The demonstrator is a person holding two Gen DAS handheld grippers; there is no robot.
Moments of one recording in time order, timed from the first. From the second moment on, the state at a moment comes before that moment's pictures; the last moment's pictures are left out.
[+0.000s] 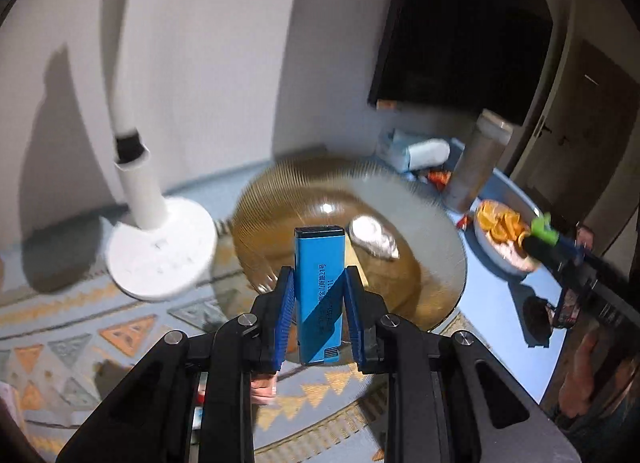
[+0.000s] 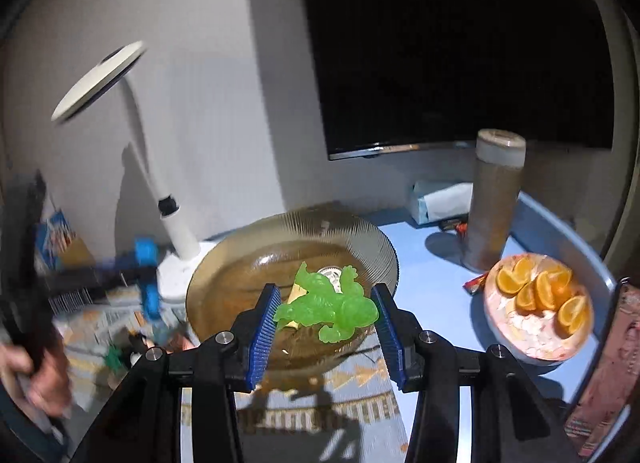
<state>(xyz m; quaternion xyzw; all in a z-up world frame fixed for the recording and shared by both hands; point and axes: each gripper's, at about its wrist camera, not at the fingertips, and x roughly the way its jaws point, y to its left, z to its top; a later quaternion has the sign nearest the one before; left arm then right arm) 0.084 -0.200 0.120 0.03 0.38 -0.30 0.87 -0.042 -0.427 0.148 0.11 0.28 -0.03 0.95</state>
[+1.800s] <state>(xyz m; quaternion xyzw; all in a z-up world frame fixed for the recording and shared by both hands) 0.047 0.078 0.031 -0.12 0.44 -0.07 0.89 -0.029 -0.183 0.027 0.02 0.48 0.10 0.87</state>
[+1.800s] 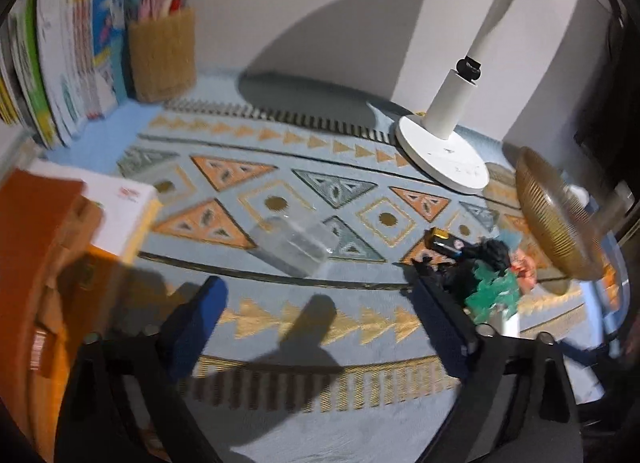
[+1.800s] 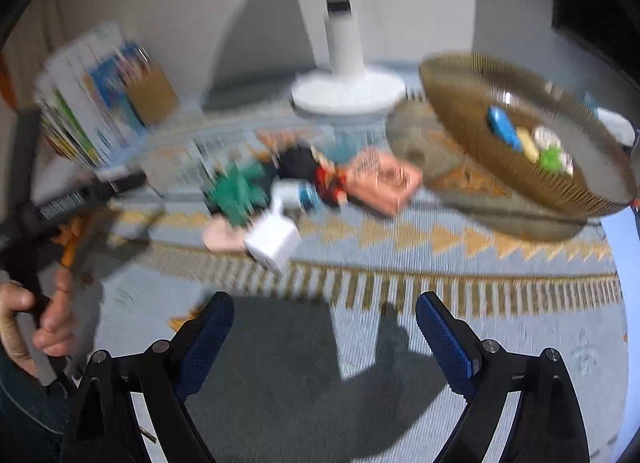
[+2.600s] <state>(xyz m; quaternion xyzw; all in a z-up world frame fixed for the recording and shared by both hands) 0.065 0.037 0.026 -0.06 0.42 -0.10 0.90 0.006 -0.168 0.018 0.08 0.46 0.14 0.87</state>
